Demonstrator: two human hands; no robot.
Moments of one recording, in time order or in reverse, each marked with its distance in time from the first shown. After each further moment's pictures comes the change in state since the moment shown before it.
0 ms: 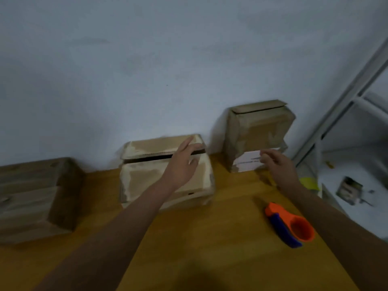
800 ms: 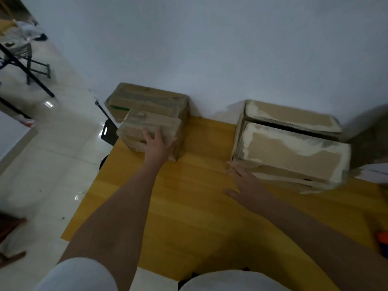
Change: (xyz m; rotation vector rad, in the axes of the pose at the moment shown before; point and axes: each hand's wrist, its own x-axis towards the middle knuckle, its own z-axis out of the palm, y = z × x) left_hand -0.225 -0.282 -0.179 0.127 0.307 -1.068; right_hand -0.184 -0.125 0.296 -0.633 -1.038 -0.616
